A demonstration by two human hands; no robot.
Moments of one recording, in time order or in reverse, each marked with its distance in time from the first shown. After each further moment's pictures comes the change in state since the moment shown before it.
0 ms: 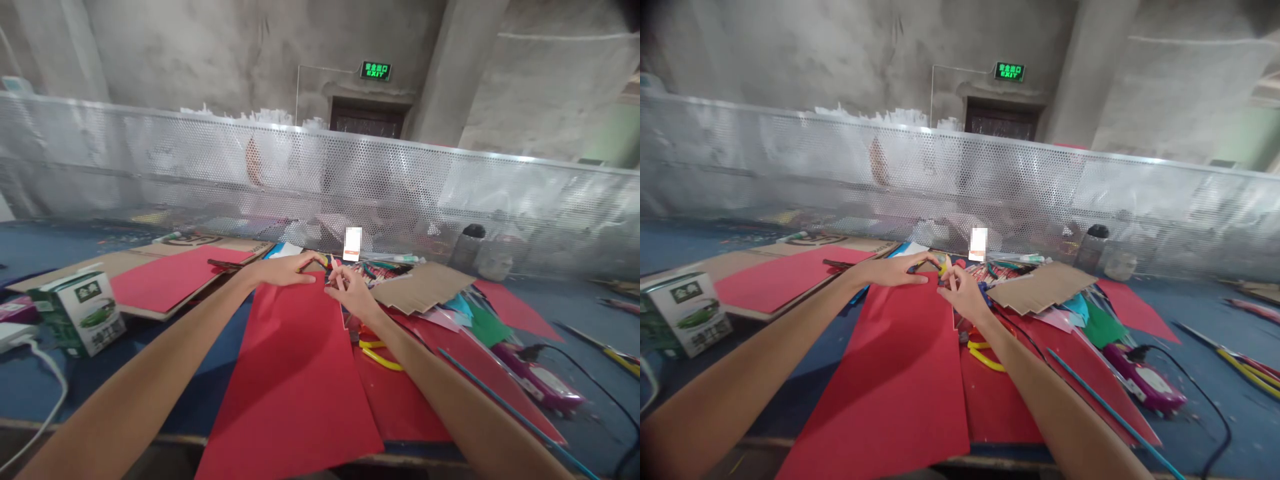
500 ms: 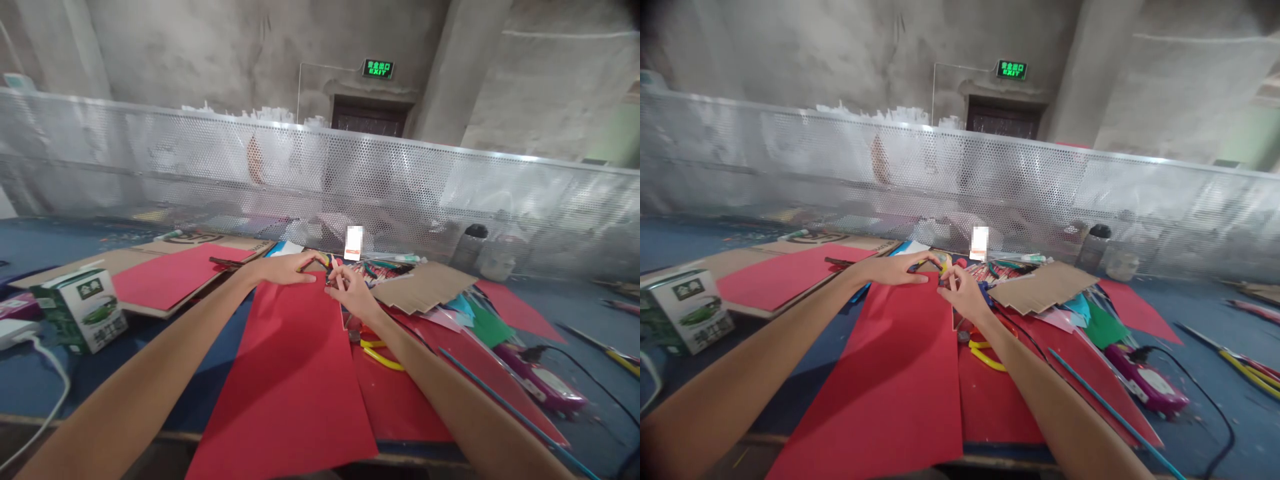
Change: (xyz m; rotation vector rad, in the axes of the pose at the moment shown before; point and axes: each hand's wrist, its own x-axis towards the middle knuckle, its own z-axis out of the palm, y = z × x) left_hand -0.001 0.000 -0.002 -0.022 -0.018 0.016; right_hand -0.002 -0.007 0.002 0.047 -0.003 0.037
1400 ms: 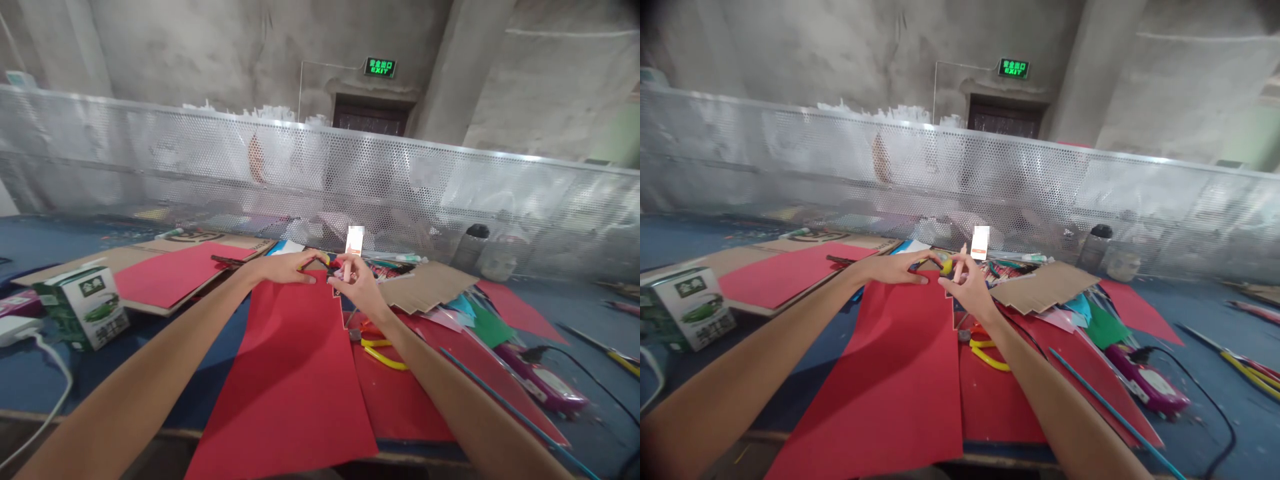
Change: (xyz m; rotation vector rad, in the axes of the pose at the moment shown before) left_hand 0.000 -0.006 0.001 0.026 -0.008 0.035; right_hand 0.000 -0.014 -0.008 0.056 0.144 -0.099
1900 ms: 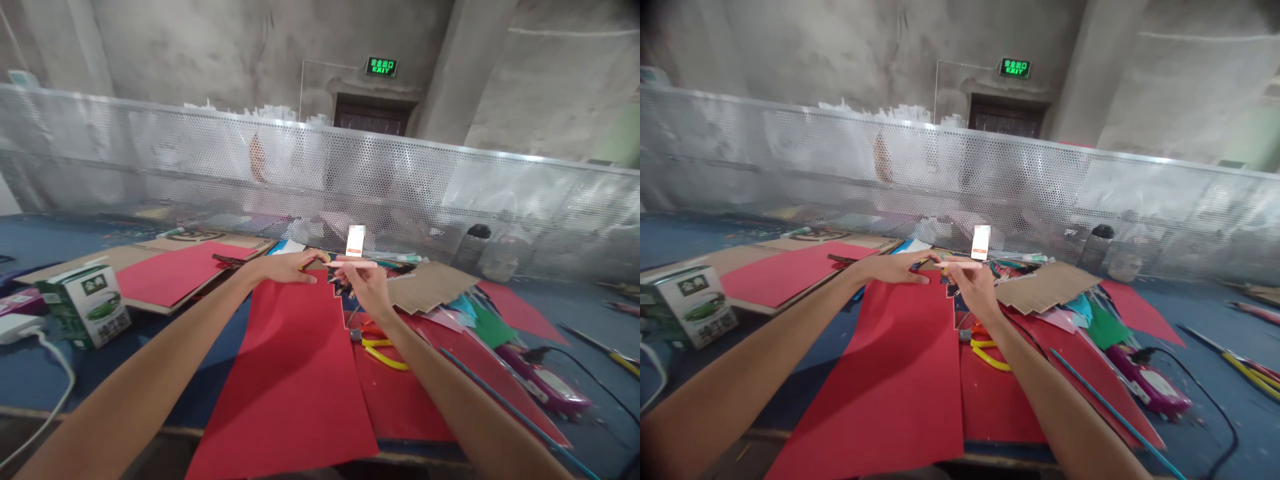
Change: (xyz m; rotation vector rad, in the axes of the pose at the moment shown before) left_hand -0.001 0.006 -0.002 -0.021 -0.001 -0.002; right_hand -0.004 -0.019 -0.004 0.069 0.034 -0.087
